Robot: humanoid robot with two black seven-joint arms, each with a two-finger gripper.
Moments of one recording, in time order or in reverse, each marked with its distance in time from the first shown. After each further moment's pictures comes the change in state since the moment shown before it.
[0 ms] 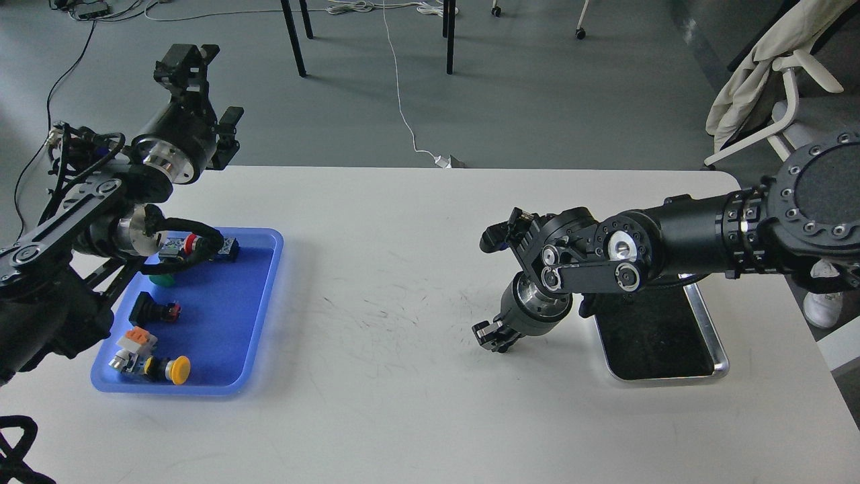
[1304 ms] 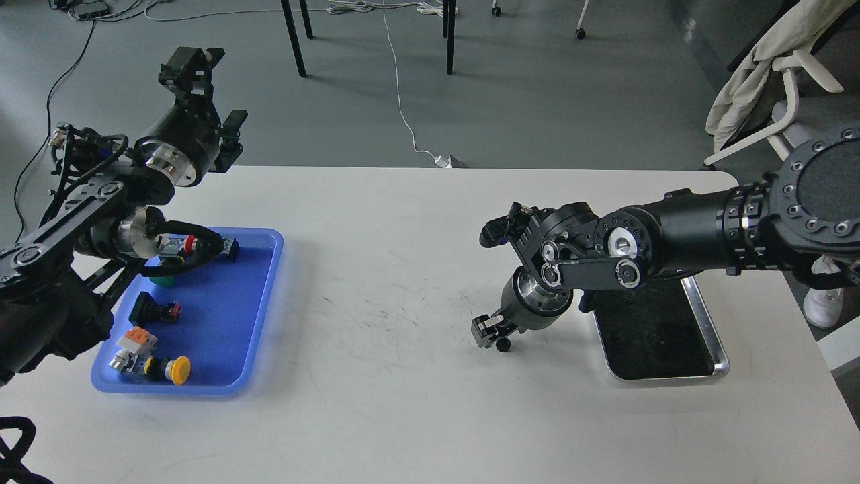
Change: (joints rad) left arm 0.000 0.006 0.012 -0.001 0.000 -0.015 0.000; right arm 0.013 0.000 0.000 -0.003 -0.009 0.000 -0.010
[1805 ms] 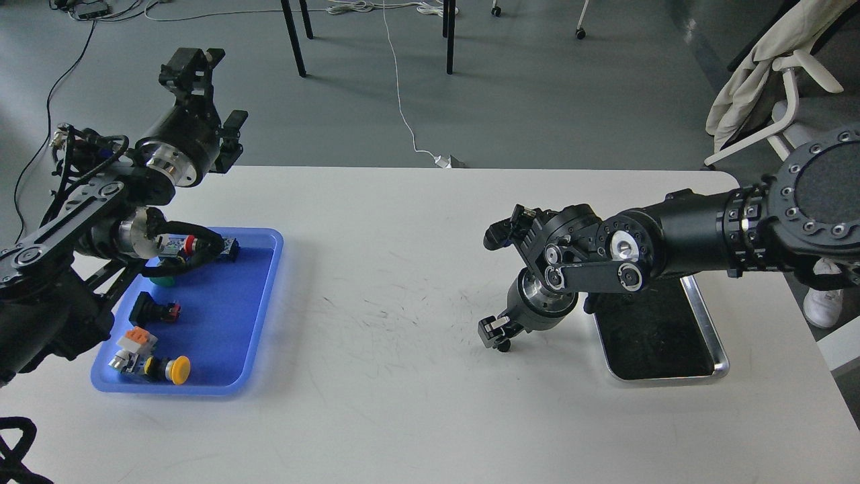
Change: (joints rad) left arm 0.001 -0.001 0.000 0.001 0.000 0.000 0.000; right arm -0.005 0.000 -0.015 -0.003 -0.027 0.000 -0.002
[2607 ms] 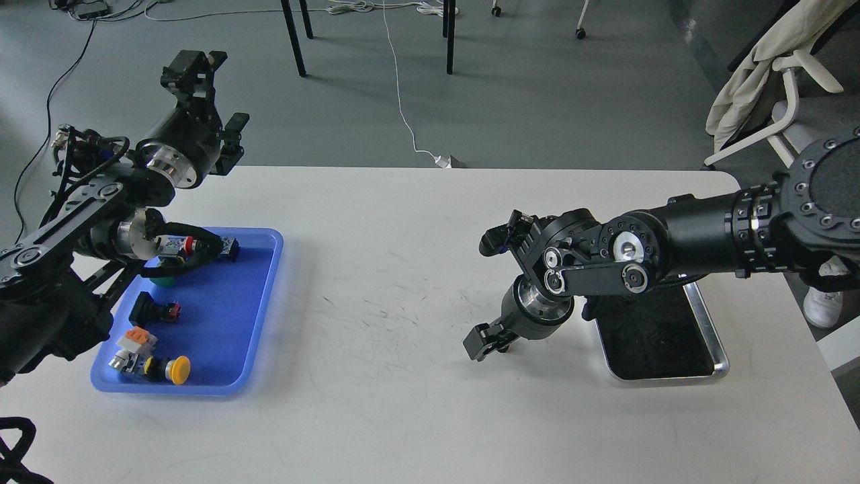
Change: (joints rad) left arm 0.000 0.001 0.003 0.009 0.000 -0.017 0.004; right arm 0.005 -0.012 0.025 0.052 0.011 0.000 0.000
